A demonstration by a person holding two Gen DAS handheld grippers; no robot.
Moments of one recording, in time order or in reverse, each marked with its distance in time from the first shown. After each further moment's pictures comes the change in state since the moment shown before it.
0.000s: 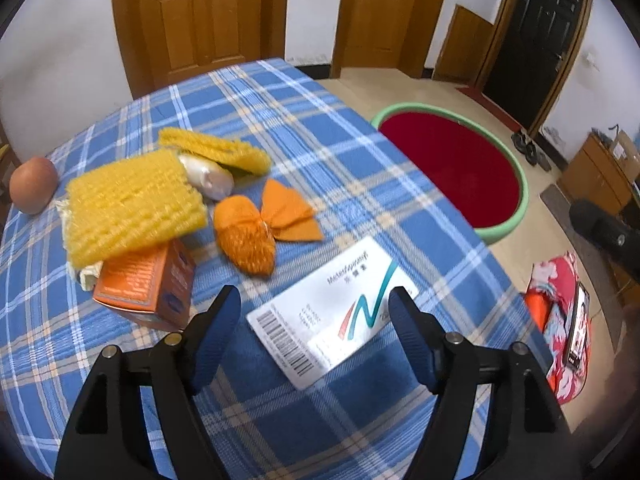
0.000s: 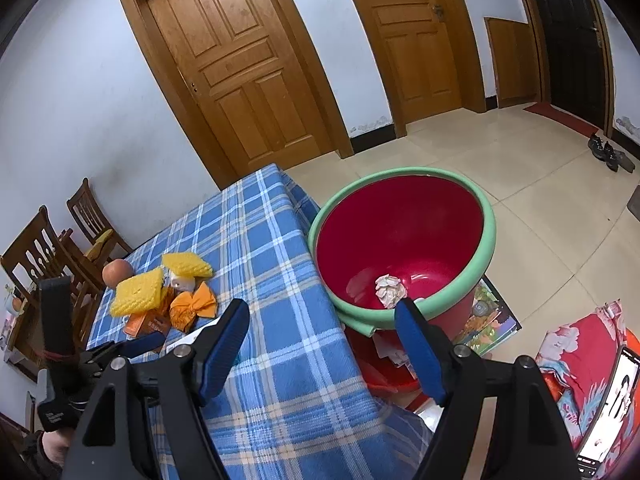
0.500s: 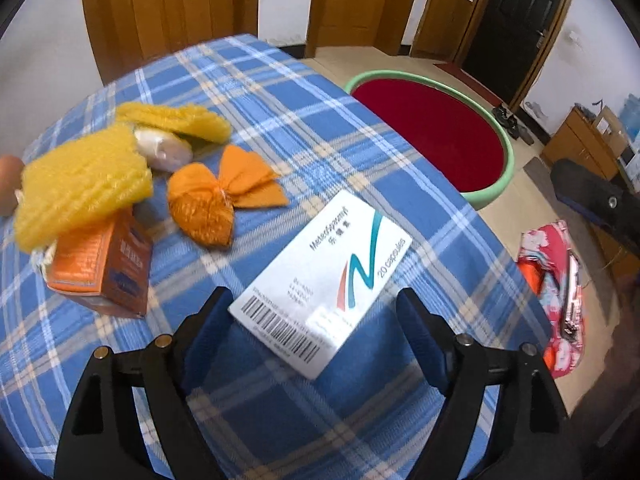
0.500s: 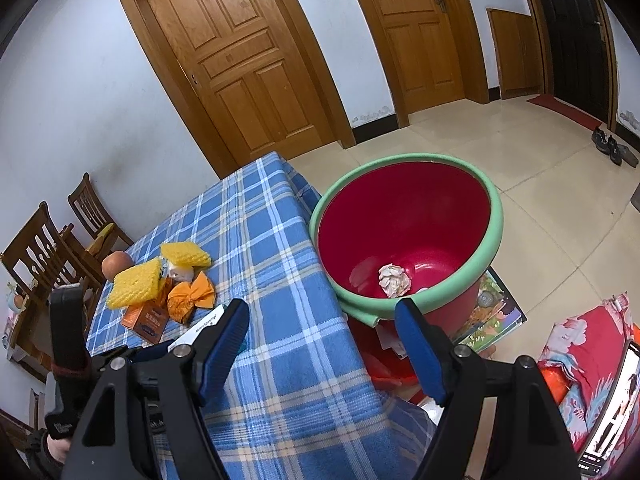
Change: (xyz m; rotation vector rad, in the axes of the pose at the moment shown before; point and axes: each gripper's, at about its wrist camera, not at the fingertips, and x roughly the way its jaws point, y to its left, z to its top) left arm 0.015 -0.015 -0.010 0.066 0.058 -0.049; right arm 0.011 -0.002 -0.006 0.008 0.035 0.008
